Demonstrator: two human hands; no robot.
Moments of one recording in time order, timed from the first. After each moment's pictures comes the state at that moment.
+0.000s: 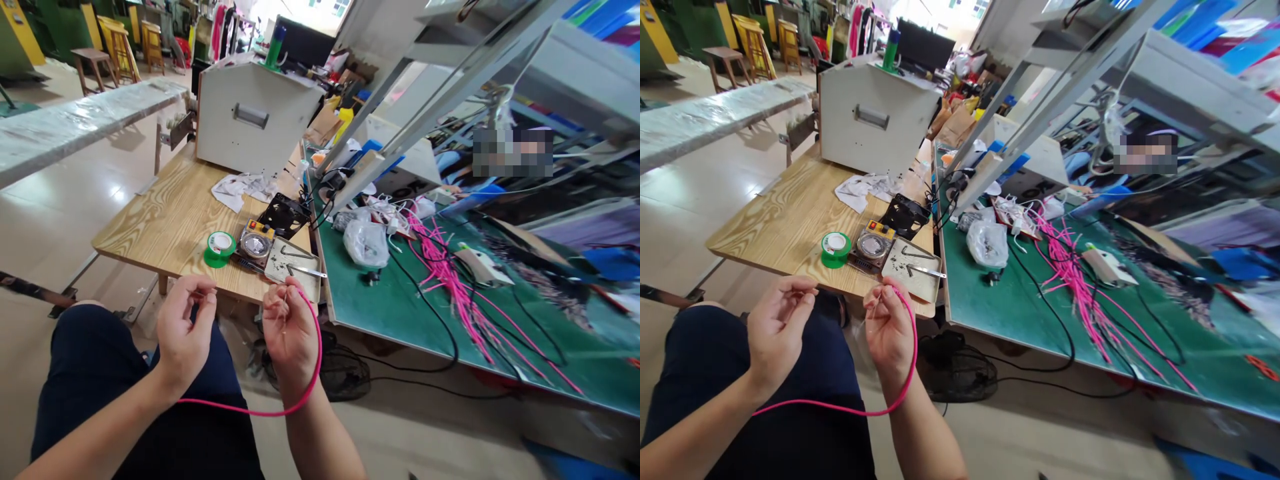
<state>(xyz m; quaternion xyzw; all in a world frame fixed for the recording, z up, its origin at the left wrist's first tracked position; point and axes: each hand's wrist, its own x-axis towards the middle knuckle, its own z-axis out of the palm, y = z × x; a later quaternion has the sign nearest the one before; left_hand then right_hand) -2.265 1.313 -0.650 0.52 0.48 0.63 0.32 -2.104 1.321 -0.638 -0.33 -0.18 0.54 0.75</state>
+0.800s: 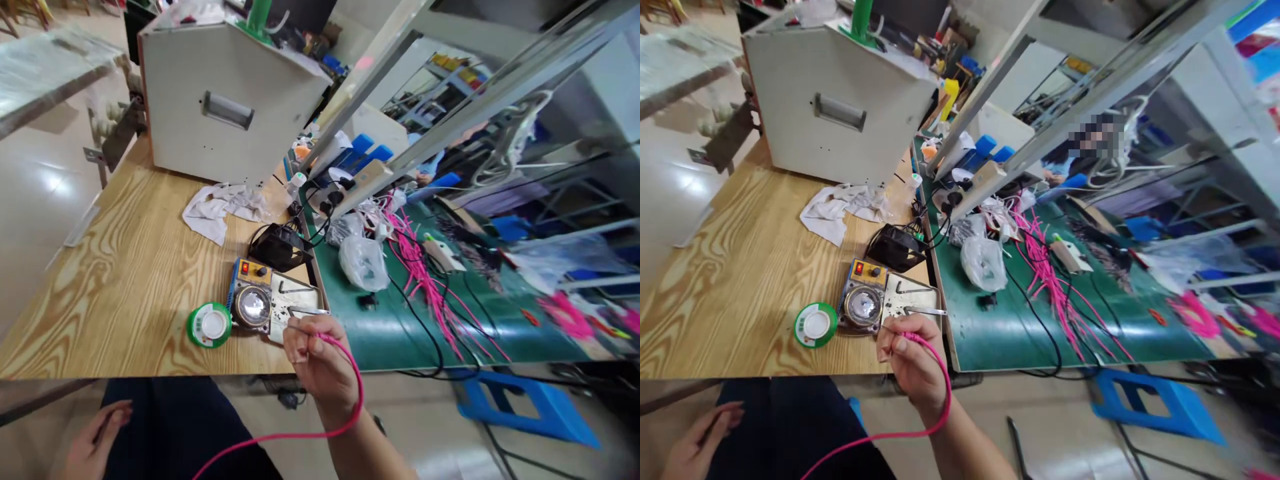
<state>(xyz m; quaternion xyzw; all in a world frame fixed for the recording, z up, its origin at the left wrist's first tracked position) -2.444 1.337 -0.849 0.44 0.70 0.28 0.50 -2.064 1.426 -0.618 -0.37 -0.36 0.53 0.68</state>
